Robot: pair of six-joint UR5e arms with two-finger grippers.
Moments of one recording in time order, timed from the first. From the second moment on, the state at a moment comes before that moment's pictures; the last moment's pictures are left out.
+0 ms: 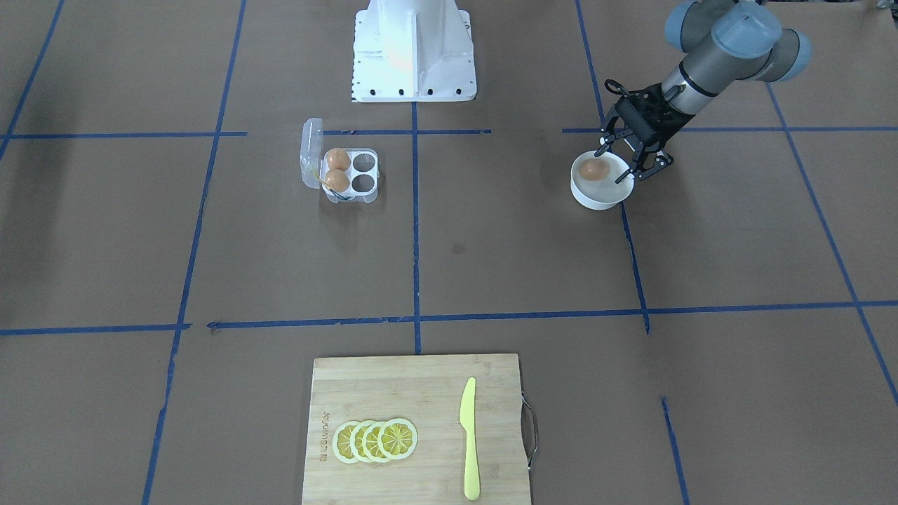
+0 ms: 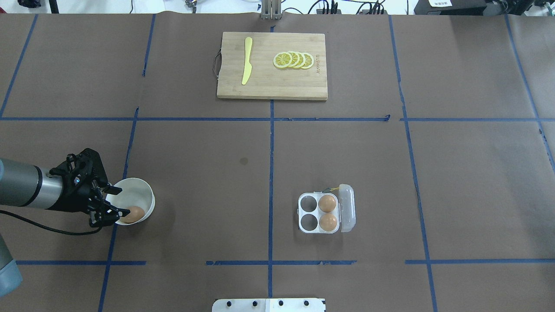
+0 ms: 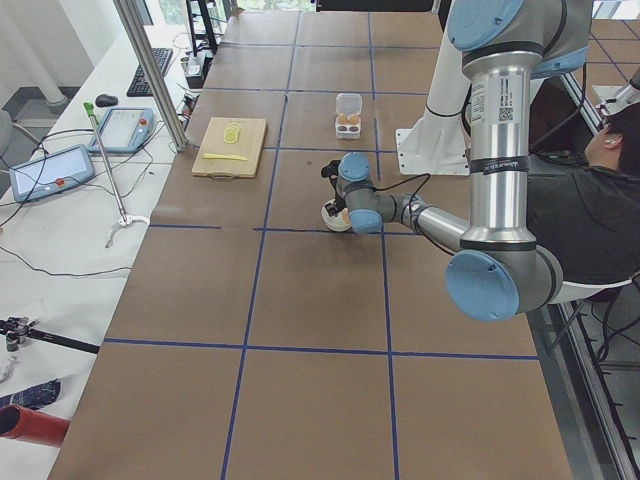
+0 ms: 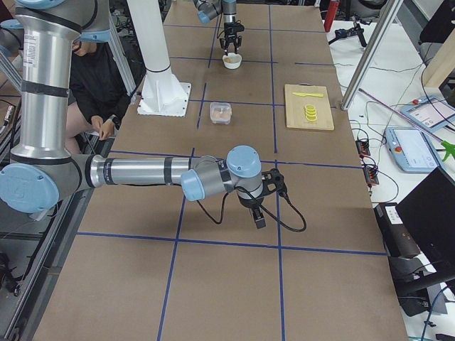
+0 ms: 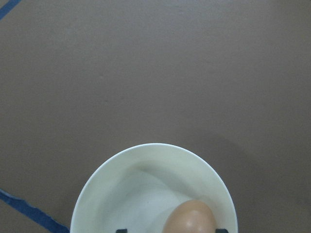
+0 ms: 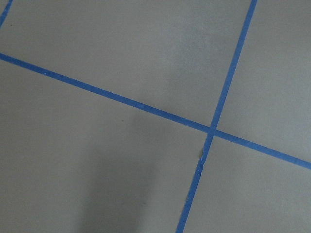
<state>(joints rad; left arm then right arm) -0.58 -1.50 -1.88 -2.41 -2.02 -0.25 1.49 -1.71 1.75 -1.27 2.34 -0.04</state>
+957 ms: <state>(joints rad) -0.58 -1.54 -1.83 -2.41 -2.02 -0.25 1.49 -1.72 1.75 -1.27 2.34 -0.04</state>
